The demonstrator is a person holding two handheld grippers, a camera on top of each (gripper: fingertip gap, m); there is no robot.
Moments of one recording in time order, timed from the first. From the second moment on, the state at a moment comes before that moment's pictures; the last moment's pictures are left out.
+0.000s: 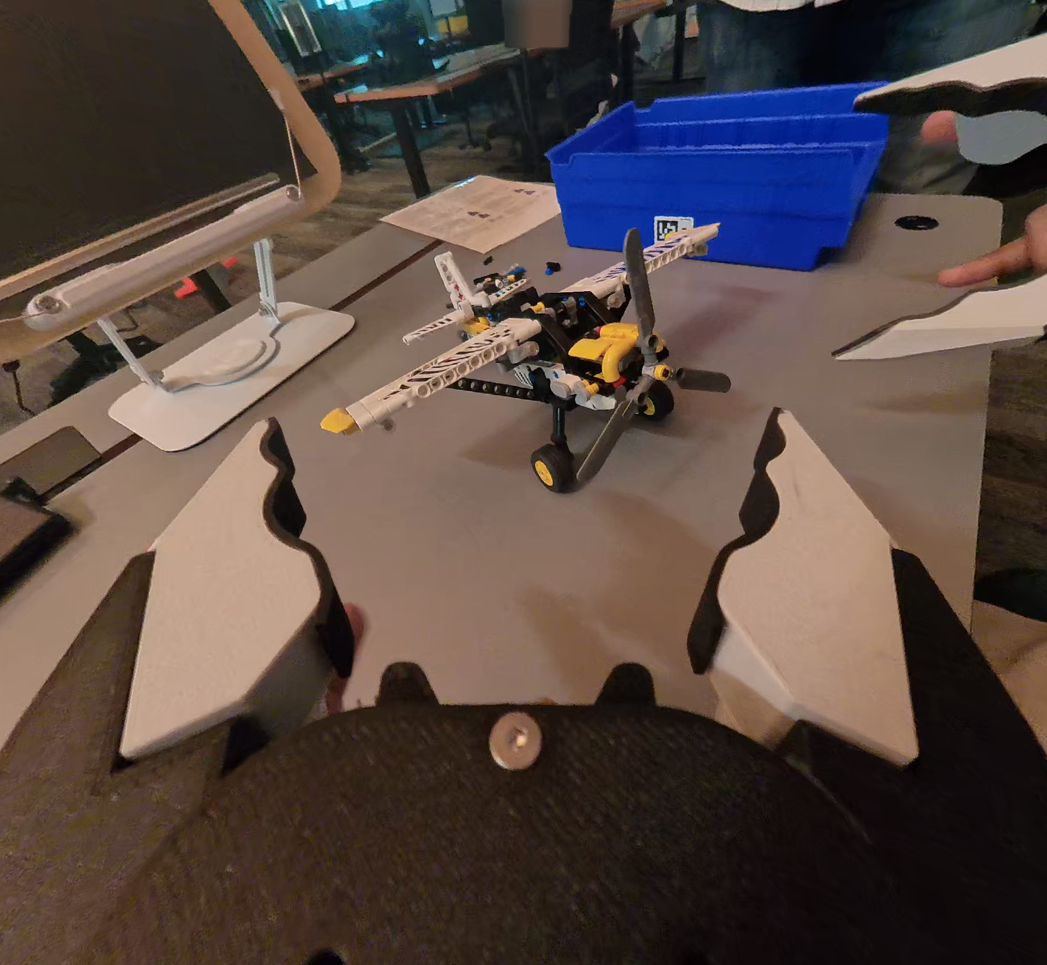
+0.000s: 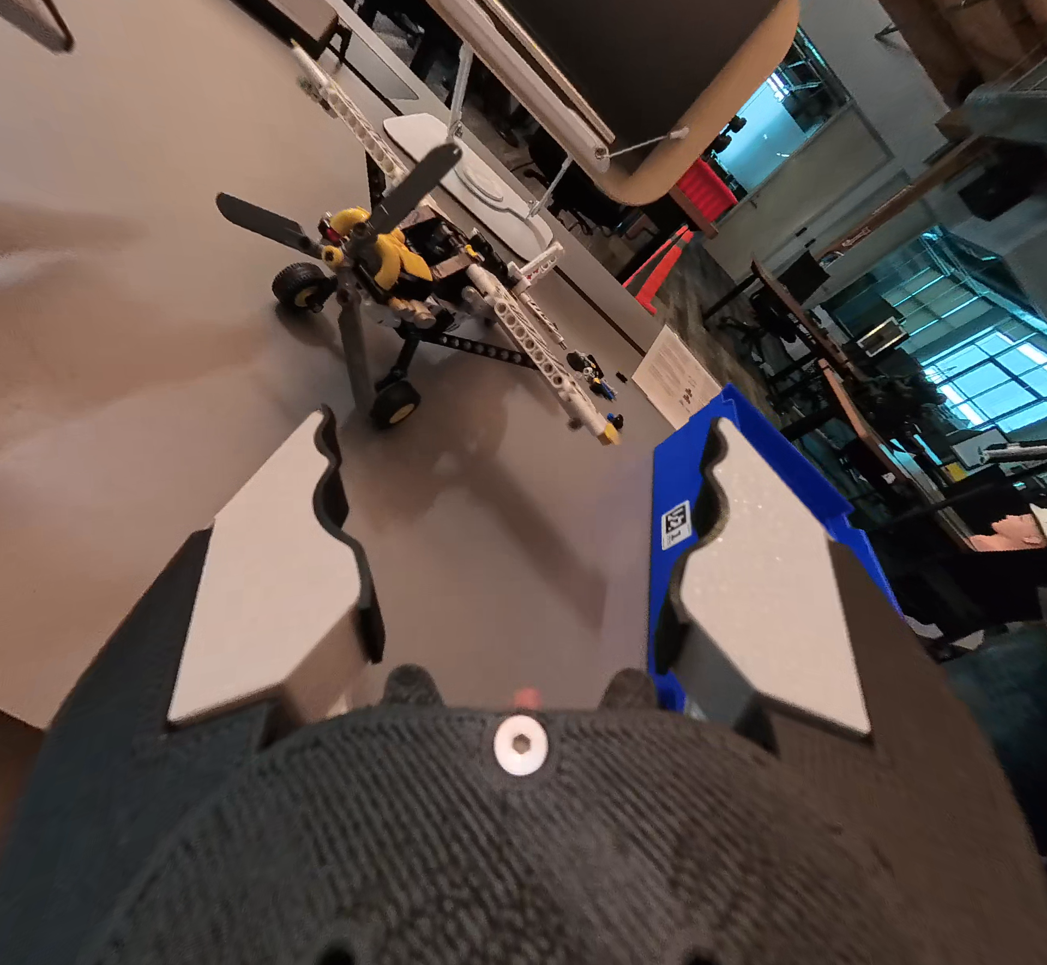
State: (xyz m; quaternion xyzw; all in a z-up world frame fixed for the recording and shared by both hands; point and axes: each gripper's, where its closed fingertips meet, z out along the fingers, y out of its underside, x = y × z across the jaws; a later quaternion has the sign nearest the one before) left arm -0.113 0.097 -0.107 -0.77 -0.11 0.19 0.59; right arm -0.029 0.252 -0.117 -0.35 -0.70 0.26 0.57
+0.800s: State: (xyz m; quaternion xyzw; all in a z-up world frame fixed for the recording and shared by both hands) left arm -0.079 0.130 -0.116 -0.77 -0.10 0.14 0.62; right arm -0.076 0.181 -0.090 -0.34 -0.68 0.39 0.52
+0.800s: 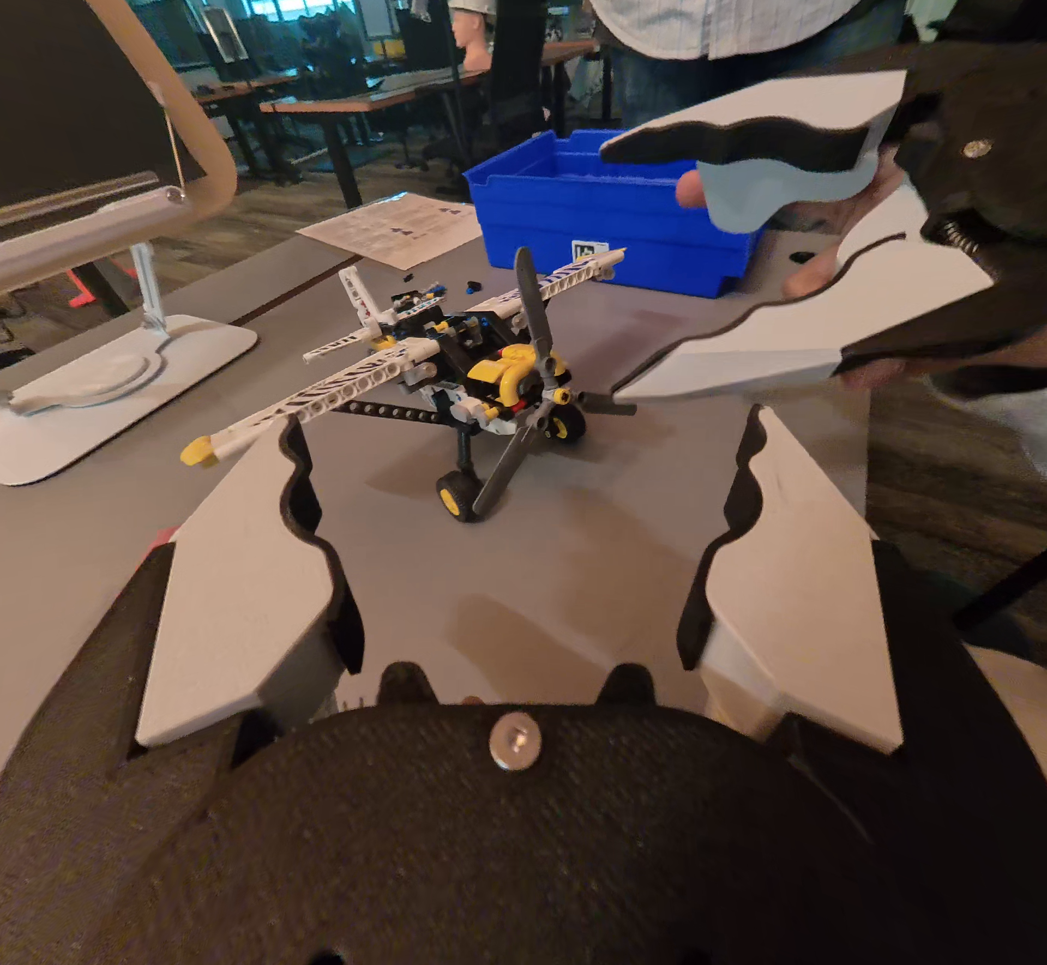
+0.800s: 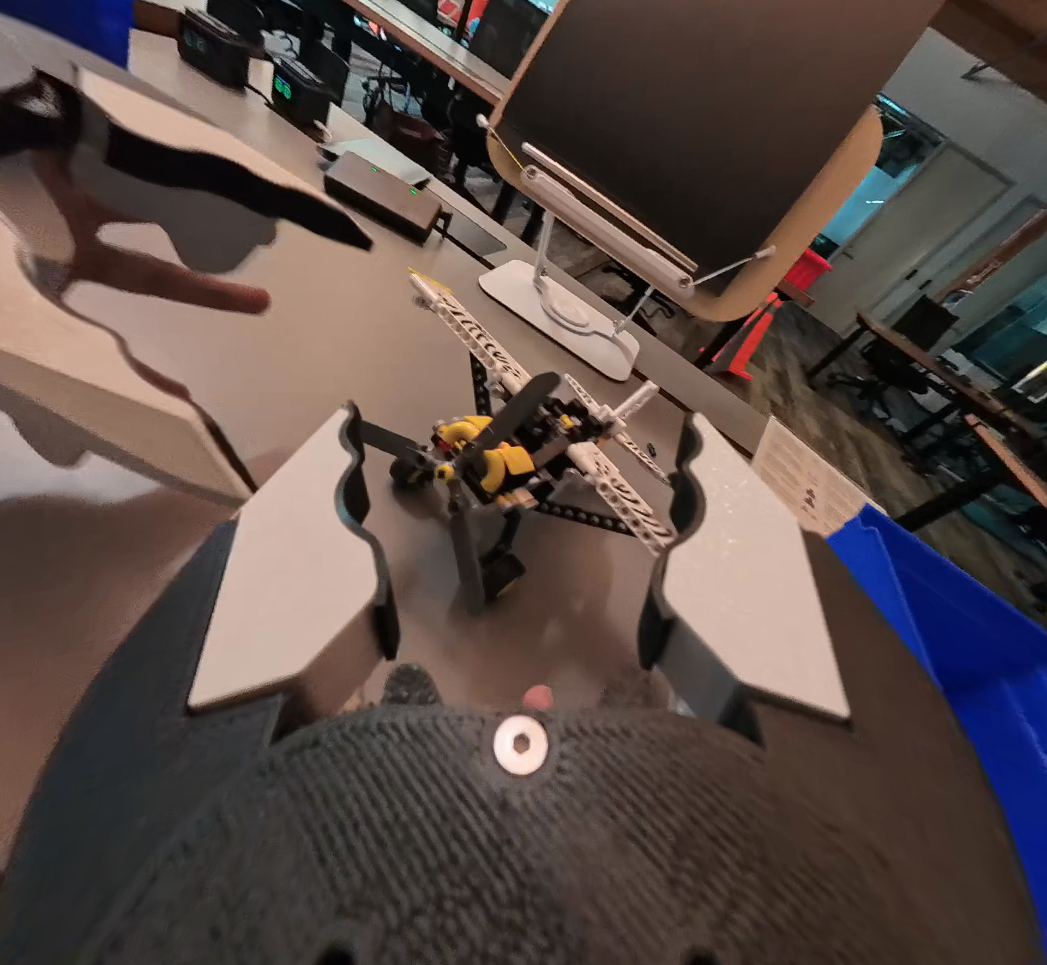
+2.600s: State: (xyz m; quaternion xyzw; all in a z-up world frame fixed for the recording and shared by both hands) left arm -0.103 0.100 -0.113 -0.76 -0.14 0.13 0.62; right arm -0.048 0.225 -0.108 -0.39 -0.62 0.40 0.54
